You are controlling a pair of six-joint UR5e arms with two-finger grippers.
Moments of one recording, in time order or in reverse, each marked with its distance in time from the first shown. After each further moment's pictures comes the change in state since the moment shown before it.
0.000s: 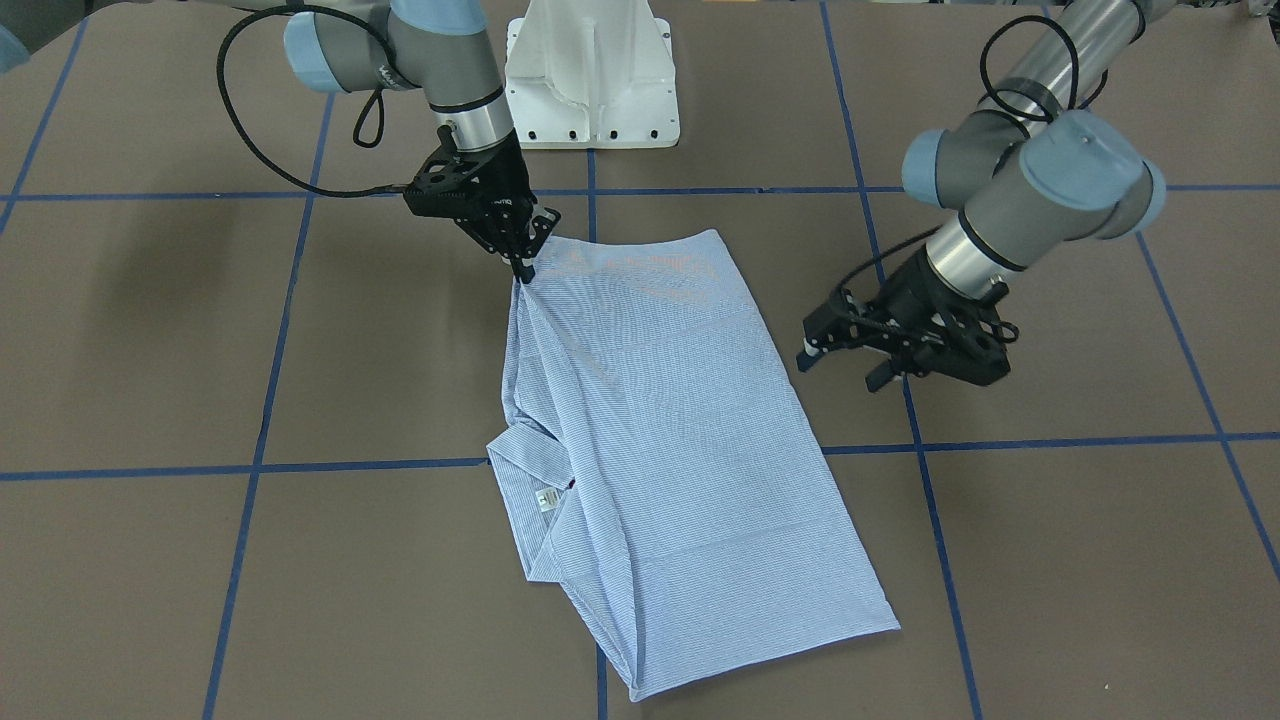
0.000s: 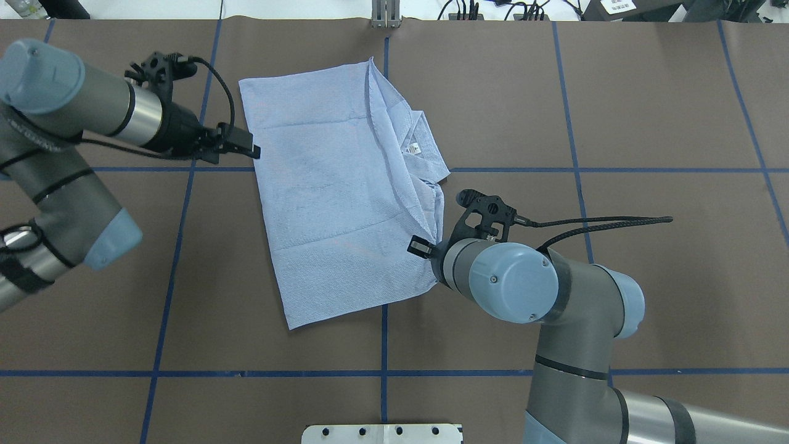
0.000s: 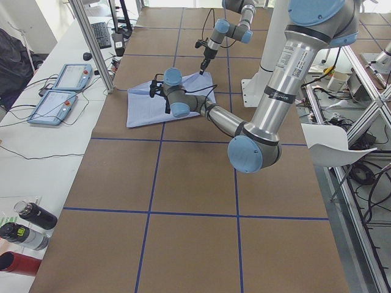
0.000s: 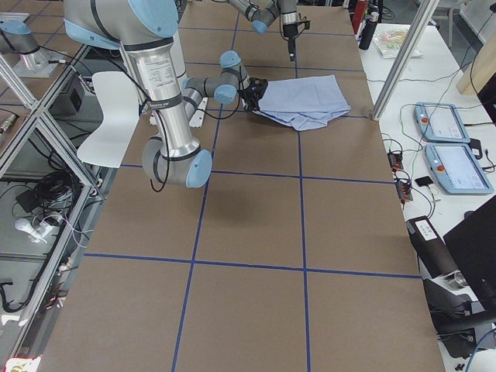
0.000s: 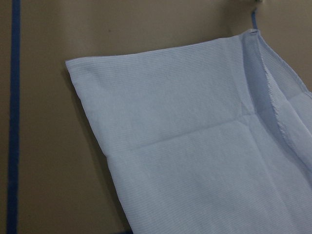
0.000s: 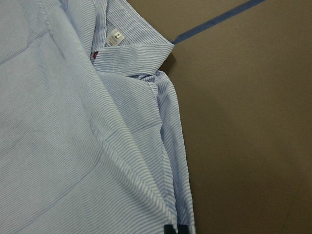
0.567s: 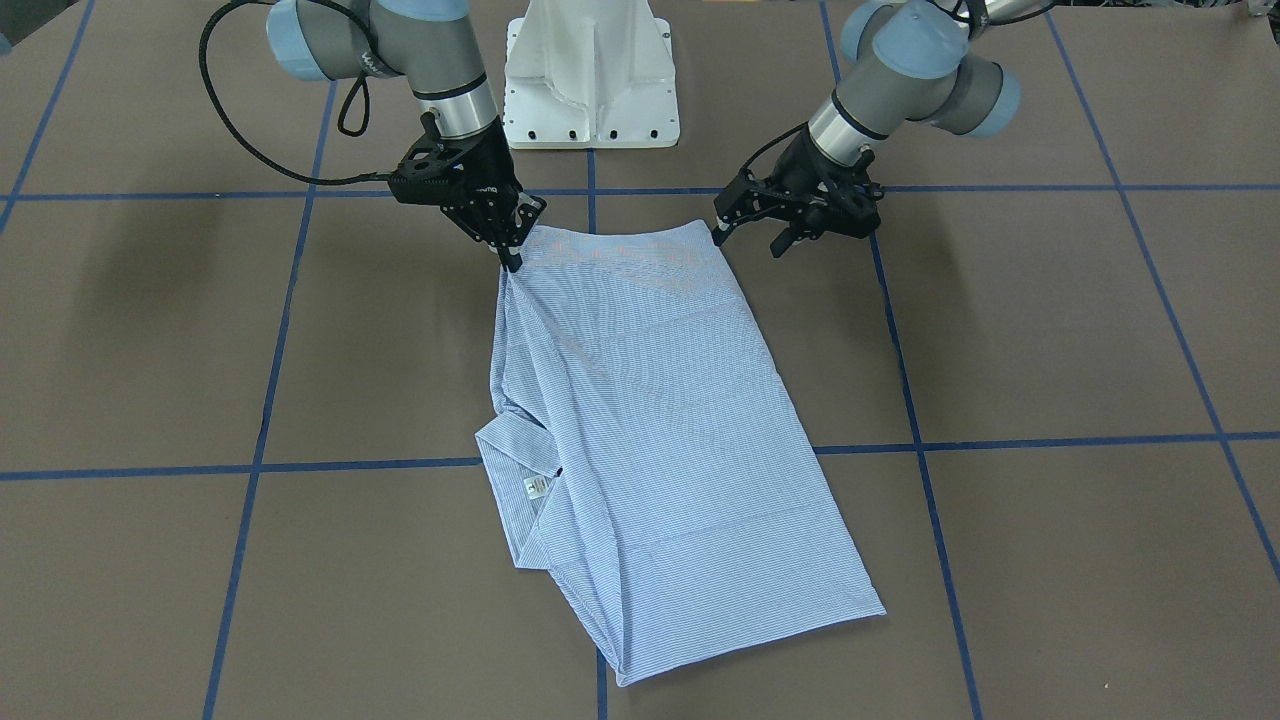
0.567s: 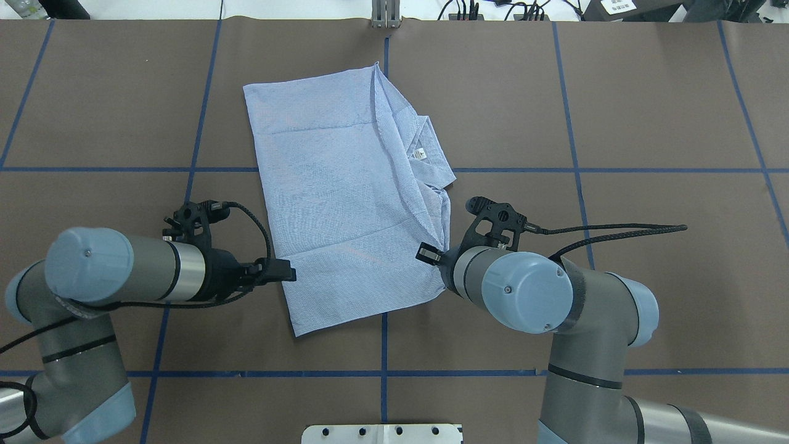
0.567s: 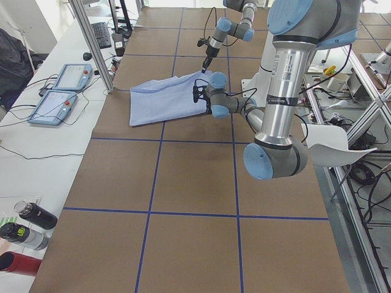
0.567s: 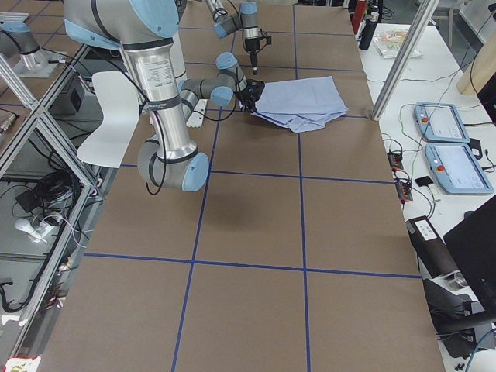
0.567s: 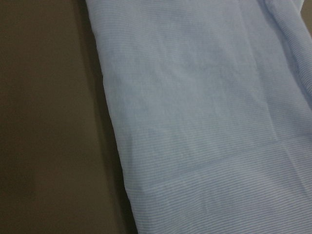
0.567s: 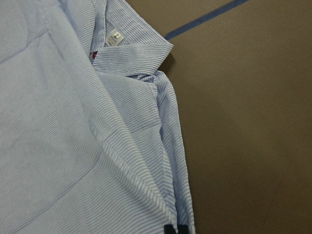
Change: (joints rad) left arm 0.395 0.169 -0.203 0.001 0.345 -0.343; right arm -0.009 -0.027 0.023 0.000 -0.005 0.003
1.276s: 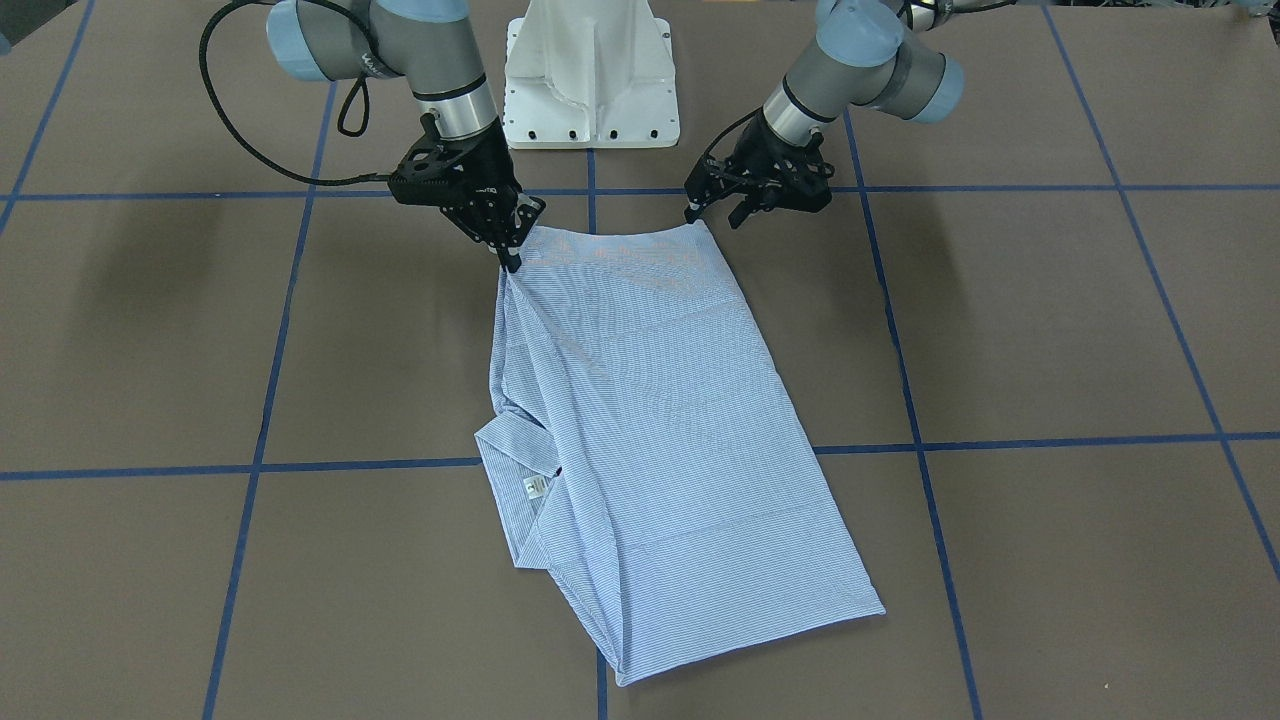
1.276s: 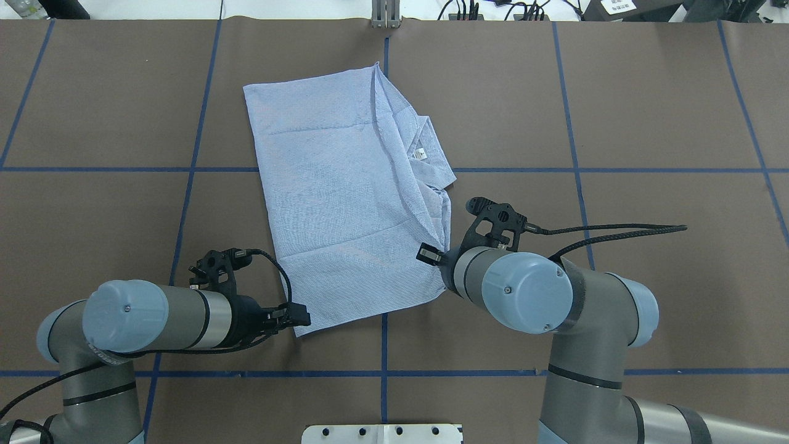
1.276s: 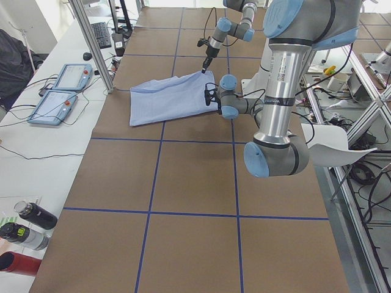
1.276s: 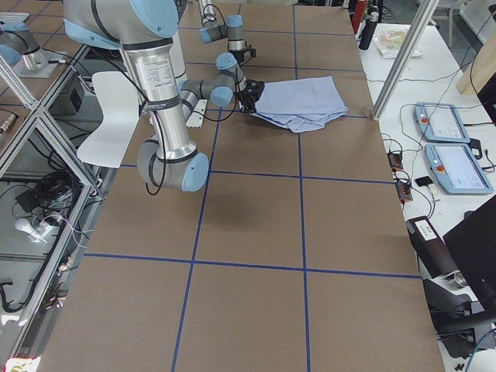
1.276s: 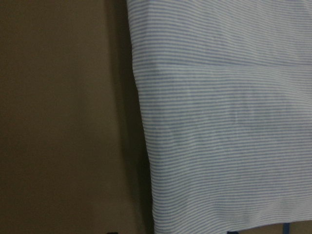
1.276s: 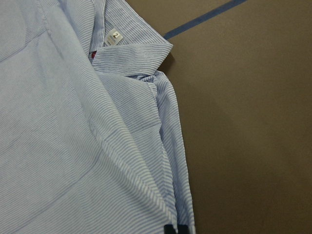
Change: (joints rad) left arm 0.103 -0.012 0.014 0.008 0.044 -0.091; right arm 0.000 0.000 -0.002 0.000 0.000 -0.001
